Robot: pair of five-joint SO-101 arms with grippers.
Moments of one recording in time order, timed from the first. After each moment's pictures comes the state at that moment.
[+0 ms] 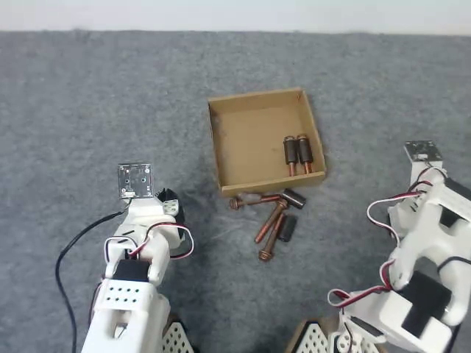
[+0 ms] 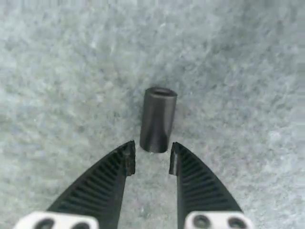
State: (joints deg) left arm -1.9 -67.0 96.9 23.4 13.5; right arm 30.2 -6.7 38.3 58.5 35.4
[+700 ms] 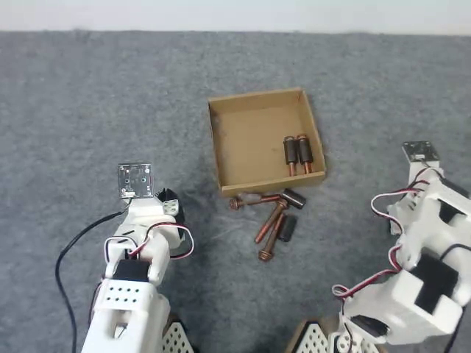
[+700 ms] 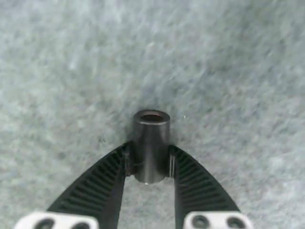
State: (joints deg) left arm -1.9 -67.0 96.9 23.4 13.5; right arm 30.0 3.7 36.4 51.9 35.5
